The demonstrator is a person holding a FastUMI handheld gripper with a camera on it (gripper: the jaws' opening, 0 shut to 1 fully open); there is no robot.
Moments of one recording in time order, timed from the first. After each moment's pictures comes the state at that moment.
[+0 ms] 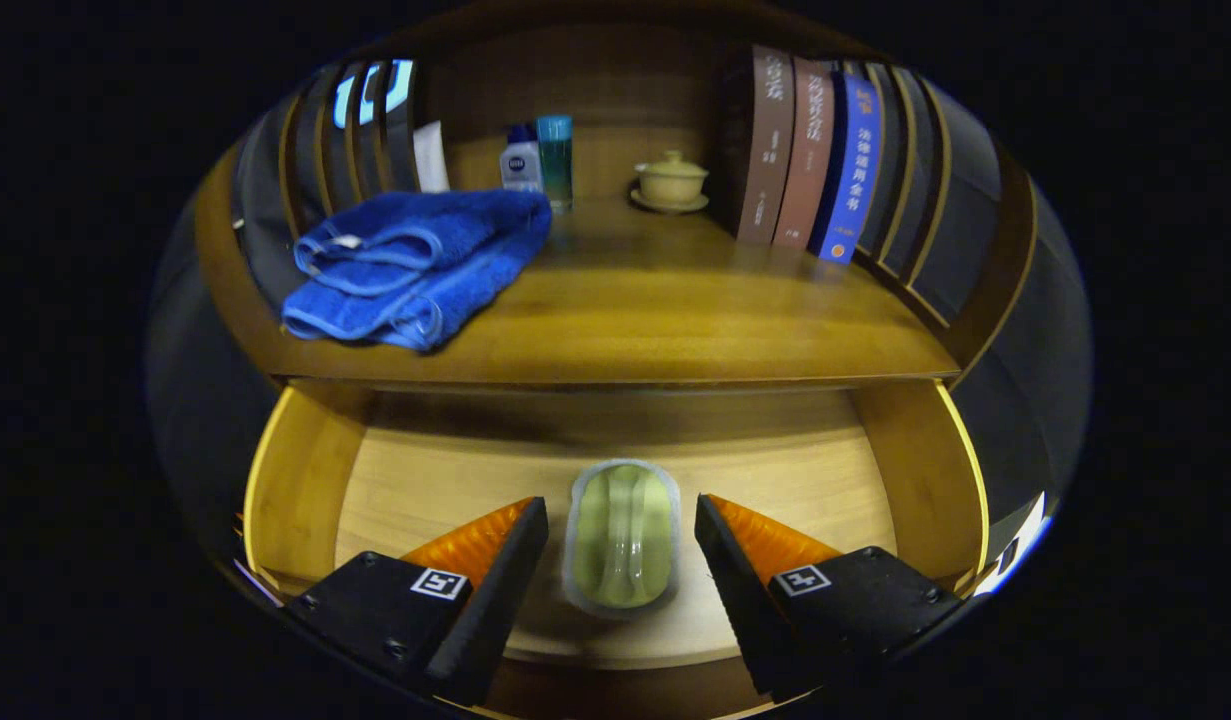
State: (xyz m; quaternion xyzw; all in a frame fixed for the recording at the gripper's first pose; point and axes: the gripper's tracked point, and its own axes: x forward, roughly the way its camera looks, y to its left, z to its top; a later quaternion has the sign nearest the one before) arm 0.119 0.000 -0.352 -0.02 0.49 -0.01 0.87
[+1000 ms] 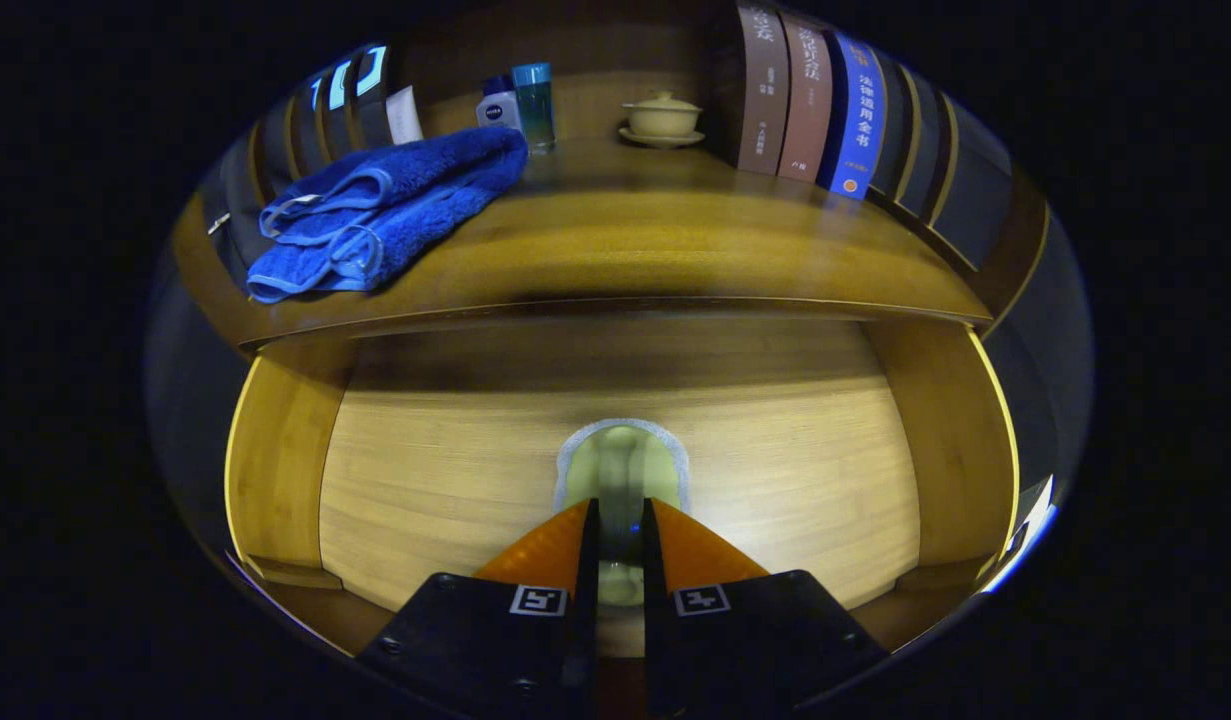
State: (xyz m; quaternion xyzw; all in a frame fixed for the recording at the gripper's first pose) arm 0.097 -0.006 -0.359 0.01 0.51 -0.01 0.86
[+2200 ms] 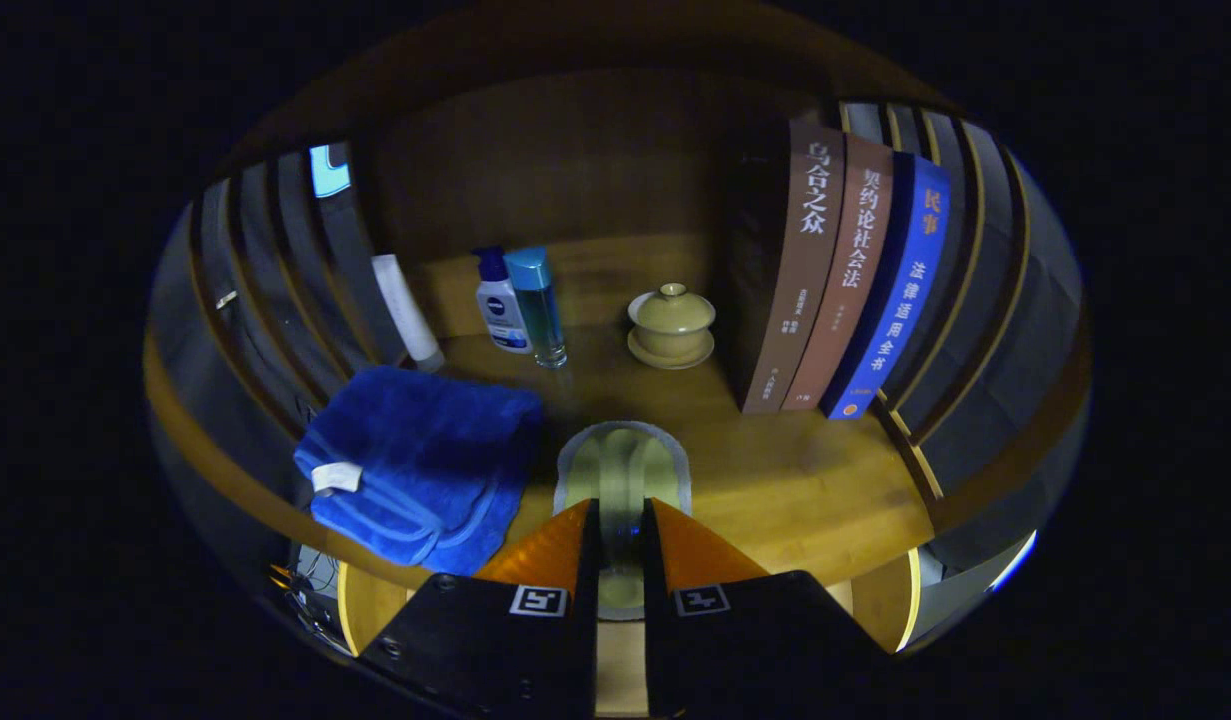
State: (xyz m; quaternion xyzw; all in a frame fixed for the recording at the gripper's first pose) arm 0.289 -0.003 -0.248 0.03 0.42 -0.01 0.91
